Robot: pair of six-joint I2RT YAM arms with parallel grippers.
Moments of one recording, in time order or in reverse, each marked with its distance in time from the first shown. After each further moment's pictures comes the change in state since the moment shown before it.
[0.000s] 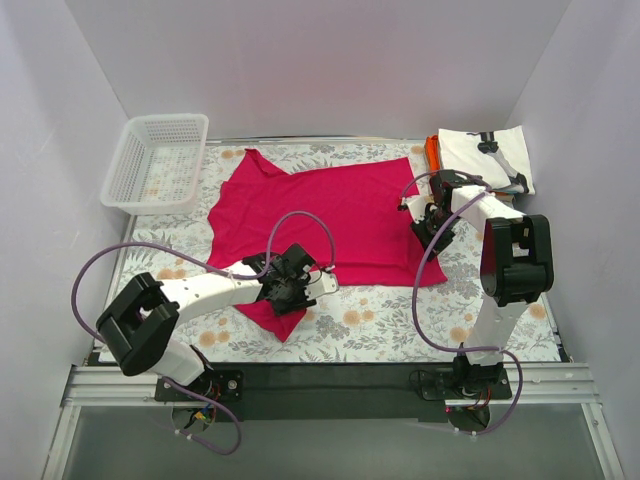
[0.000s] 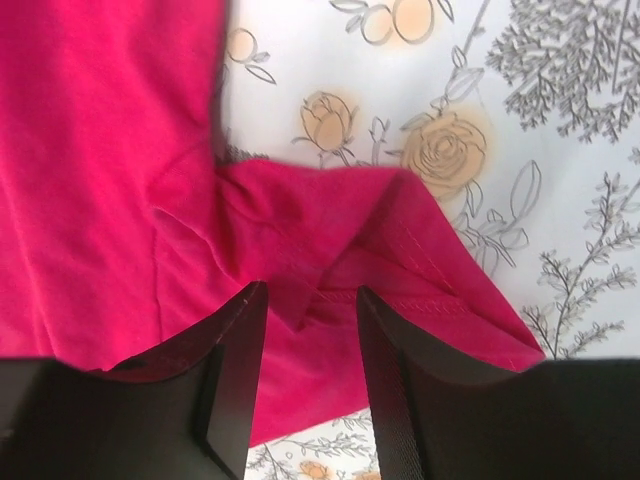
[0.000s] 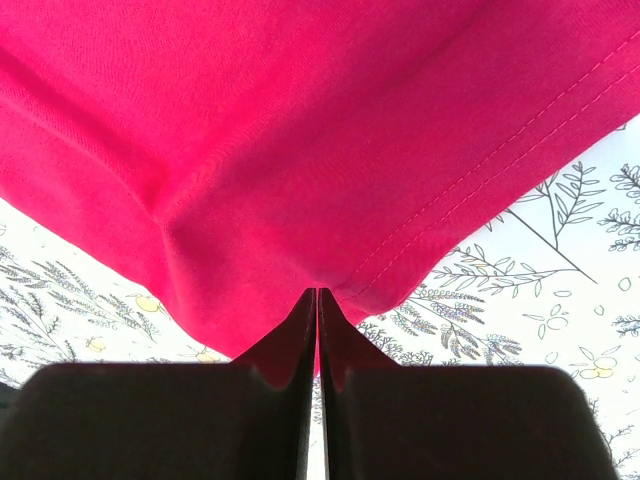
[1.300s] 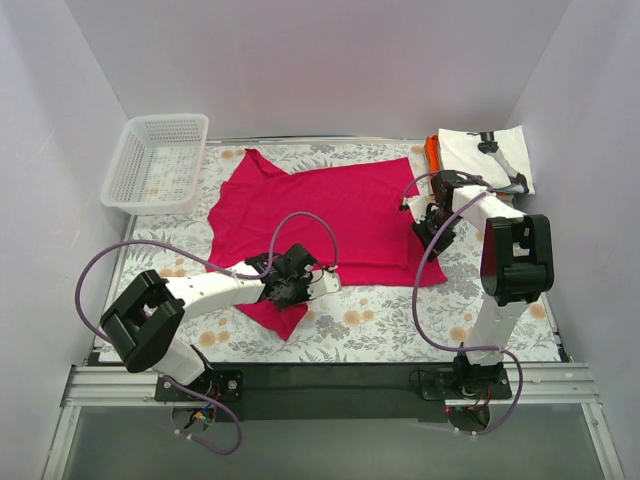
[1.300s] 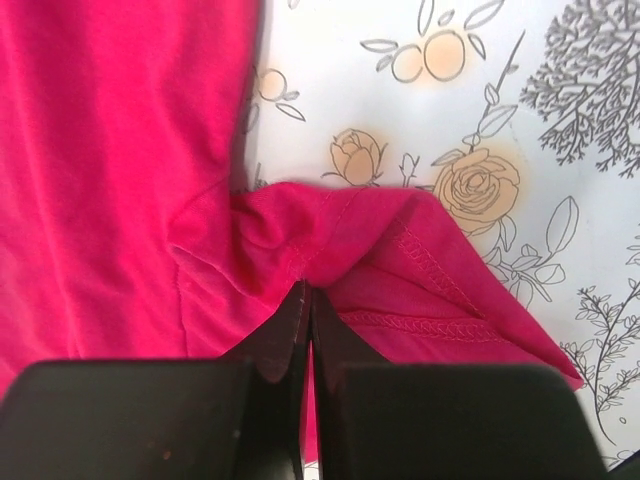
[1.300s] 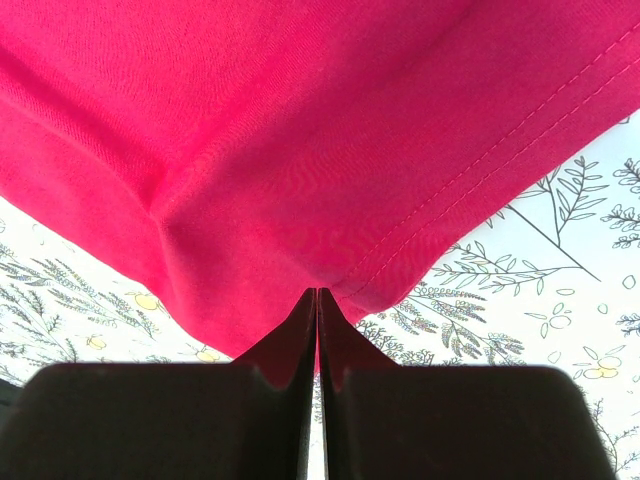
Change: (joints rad) left arm 0.000 0.026 -0.017 0.093 -0.026 0.048; right arm -0.009 0.003 0.001 -0.005 -0.007 -0.001
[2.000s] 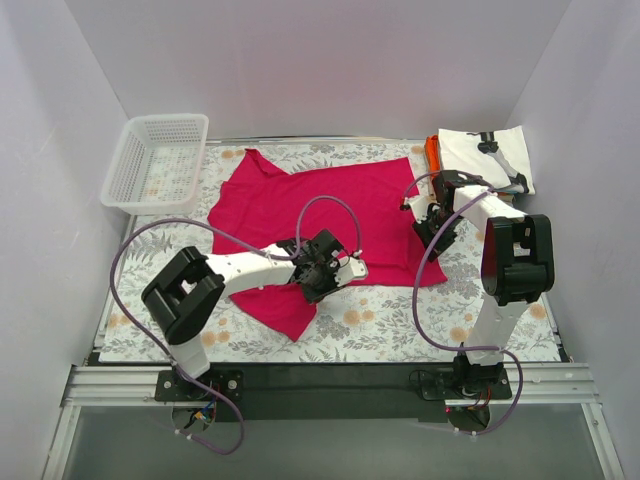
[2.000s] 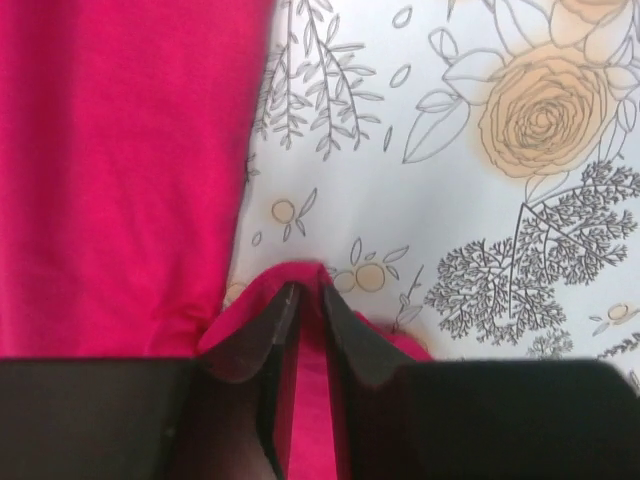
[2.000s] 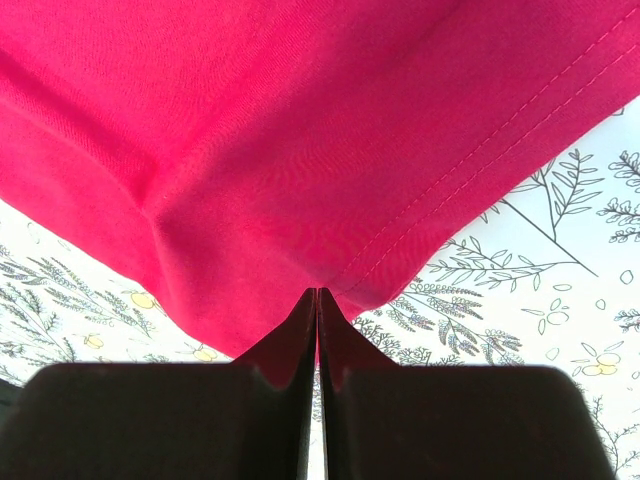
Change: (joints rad) left arm -0.024 0.247 0.254 -0.009 0.192 -0.135; right arm -0.006 0.000 0.000 -0.001 -0.001 0.000
